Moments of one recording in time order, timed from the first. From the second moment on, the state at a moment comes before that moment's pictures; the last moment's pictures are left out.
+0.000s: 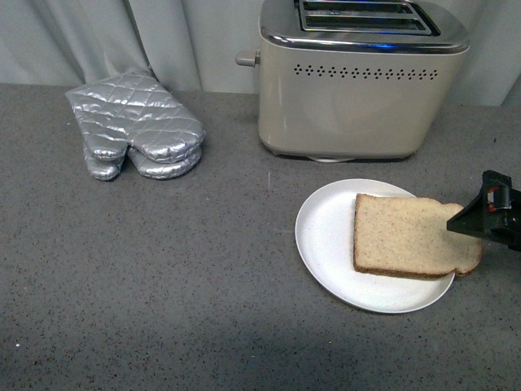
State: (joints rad) left arm 0.00 0.00 0.02 0.00 0.00 0.00; right arm -0.07 1.96 0.80 0.07 -0.37 0.10
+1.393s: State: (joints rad) left arm 0.00 0.00 0.02 0.00 0.00 0.00; right arm 0.03 1.37 0.81 -0.10 -0.29 0.86
